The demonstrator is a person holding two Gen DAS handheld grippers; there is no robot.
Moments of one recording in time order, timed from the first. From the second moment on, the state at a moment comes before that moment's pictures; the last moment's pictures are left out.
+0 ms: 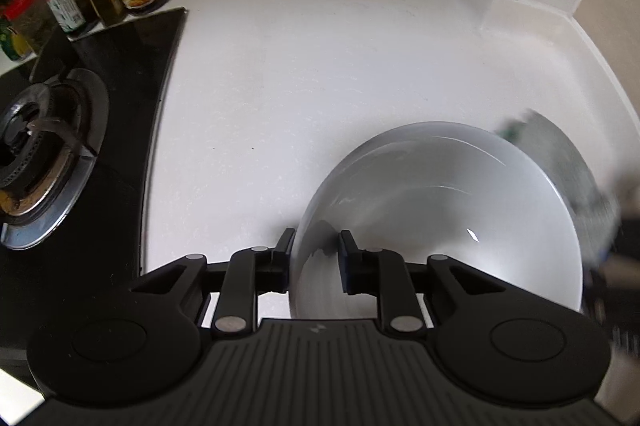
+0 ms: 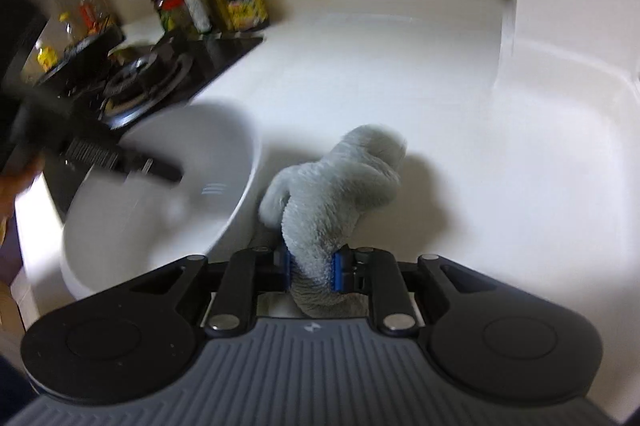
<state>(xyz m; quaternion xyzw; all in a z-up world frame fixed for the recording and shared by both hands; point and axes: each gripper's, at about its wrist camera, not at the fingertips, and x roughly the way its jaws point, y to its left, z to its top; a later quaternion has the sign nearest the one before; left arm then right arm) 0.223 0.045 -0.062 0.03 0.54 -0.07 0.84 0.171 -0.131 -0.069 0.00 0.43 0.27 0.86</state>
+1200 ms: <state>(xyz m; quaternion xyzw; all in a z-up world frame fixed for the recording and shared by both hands) 0.218 0.070 -0.042 0.03 0.54 -0.12 0.83 0.082 -0.074 -0.010 0.08 0.33 0.41 0.85</state>
